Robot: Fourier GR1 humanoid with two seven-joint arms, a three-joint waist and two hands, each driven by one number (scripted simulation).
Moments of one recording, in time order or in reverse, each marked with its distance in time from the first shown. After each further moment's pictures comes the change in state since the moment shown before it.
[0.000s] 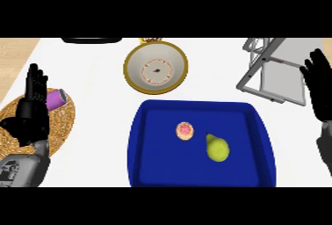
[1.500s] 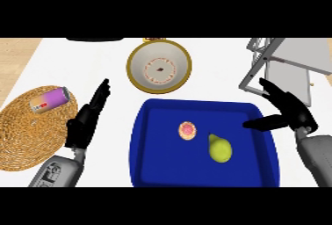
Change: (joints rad) left arm -0.013 -0.093 -0.220 0.040 -0.017 -0.260 0.117; right arm -0.019 0.001 0.199 0.201 0.173 0.242 0.106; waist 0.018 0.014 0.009
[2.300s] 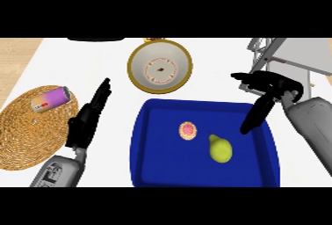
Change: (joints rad) left arm 0.001 -0.019 0.013 -0.023 -0.029 -0.007 0.035; right arm -0.307 -0.073 0.208 -0.100 0.010 0.455 0.533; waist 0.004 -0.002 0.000
